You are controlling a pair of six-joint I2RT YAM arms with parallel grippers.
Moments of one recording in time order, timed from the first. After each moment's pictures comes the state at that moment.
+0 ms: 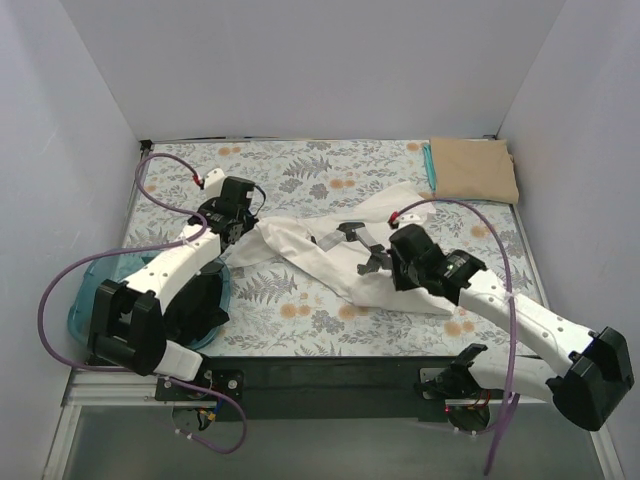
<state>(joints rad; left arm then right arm) -0.38 1.43 1.03 -0.42 -0.46 -0.79 0.81 1.08 0.82 -0.72 0.25 0.44</state>
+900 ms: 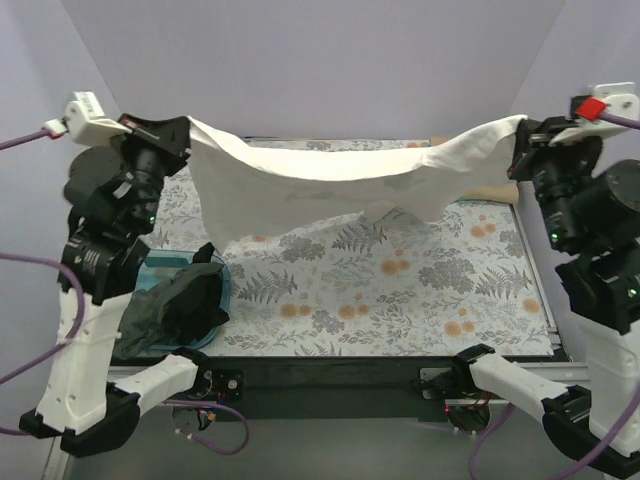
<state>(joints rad) -0.37 1.06 1.65 -0.51 -0.36 -0.71 0.45 0.98 1.75 -0.61 0.36 -0.09</state>
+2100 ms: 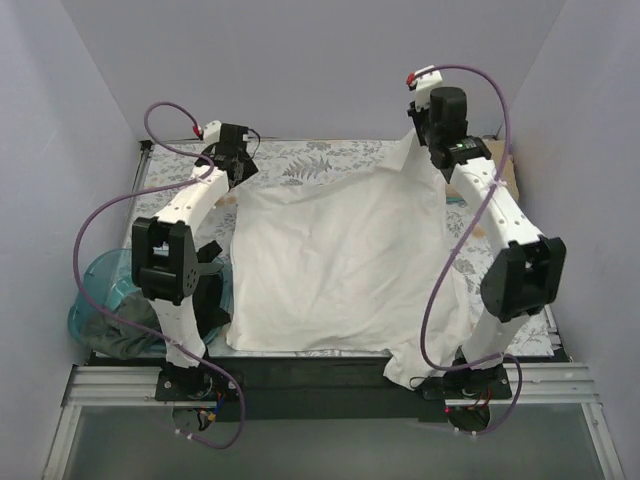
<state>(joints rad) -0.24 1.86 1.60 -0.48 -0.44 -0.66 0.28 1.70 1.70 -0.32 0.24 -0.31</state>
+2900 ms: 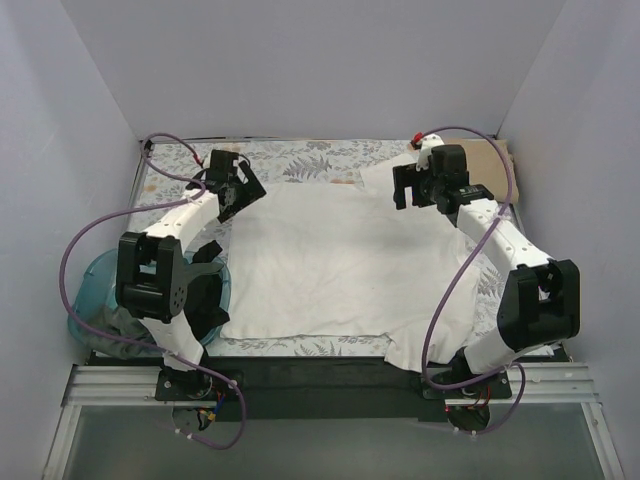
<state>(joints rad) -0.20 1.76 1.35 -0.39 -0.16 -0.70 0.25 1.52 1.24 -0.30 -0.06 -0.02</state>
